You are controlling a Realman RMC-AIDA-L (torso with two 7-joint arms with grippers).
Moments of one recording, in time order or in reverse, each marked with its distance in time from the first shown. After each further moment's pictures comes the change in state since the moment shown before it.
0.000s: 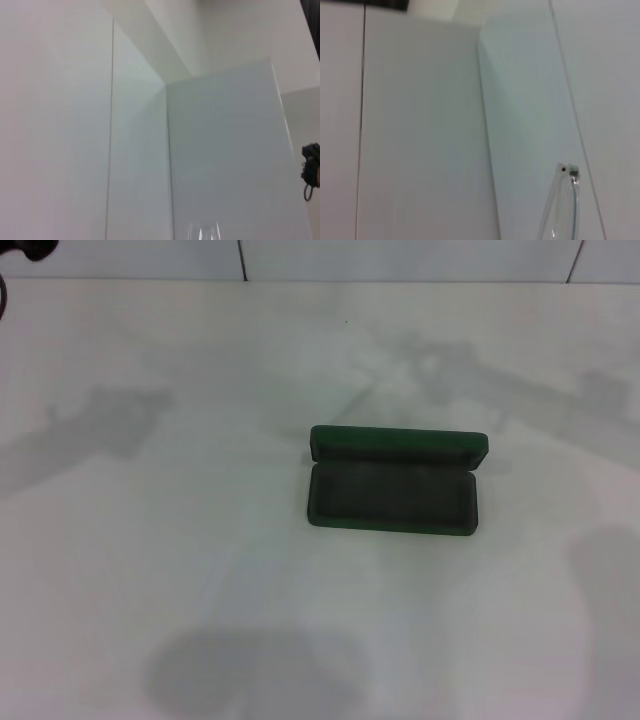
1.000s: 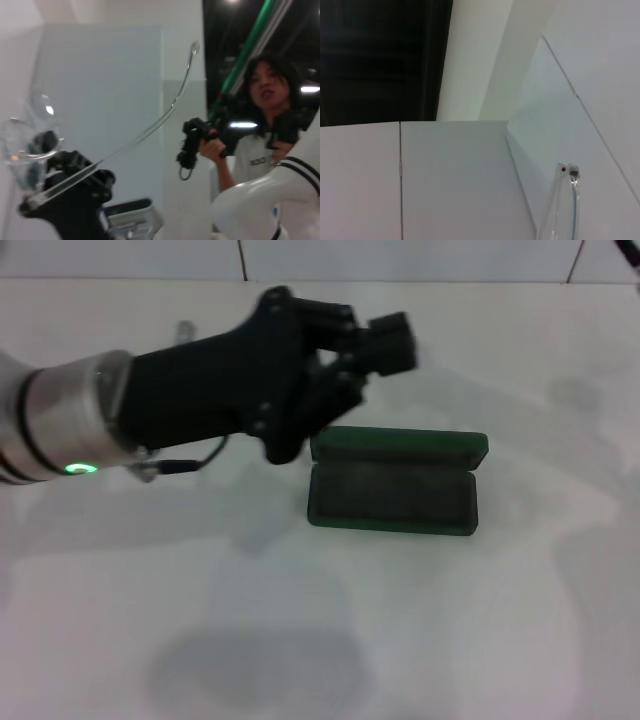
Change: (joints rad) left arm -0.096 -0.145 0.001 0.160 0.369 -0.004 0.131; right arm 0.027 0.035 0.003 -0.294 0.157 -0.015 -0.046
